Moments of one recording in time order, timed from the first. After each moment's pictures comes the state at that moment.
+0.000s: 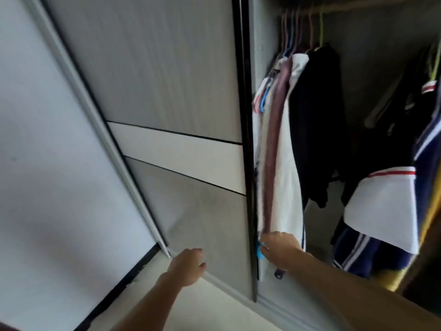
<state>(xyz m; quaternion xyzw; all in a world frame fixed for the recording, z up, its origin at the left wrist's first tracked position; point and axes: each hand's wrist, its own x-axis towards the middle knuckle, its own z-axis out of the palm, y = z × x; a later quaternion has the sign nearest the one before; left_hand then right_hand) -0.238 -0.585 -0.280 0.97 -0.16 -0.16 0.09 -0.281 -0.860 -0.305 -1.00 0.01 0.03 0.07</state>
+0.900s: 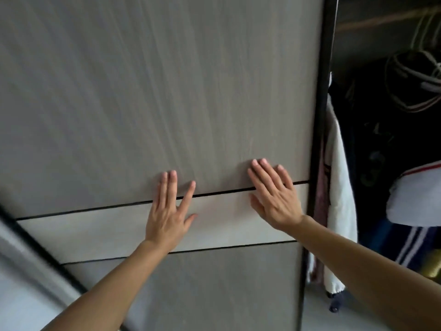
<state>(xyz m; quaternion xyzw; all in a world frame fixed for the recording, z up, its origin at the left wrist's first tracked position) 0.182 -0.547 -0.151 0.75 -0.50 0.42 0.03 -0.017 -0.763 -0.164 -0.85 0.11 -0.49 -0.16</state>
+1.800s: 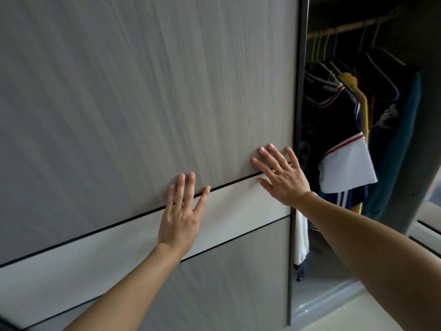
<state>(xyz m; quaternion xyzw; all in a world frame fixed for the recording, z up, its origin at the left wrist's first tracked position) 0.142 -0.603 -0.156 0.64 -0.62 0.44 0.05 -0.098 -0.818 -0.166 -0.85 0.31 -0.32 -0.28</state>
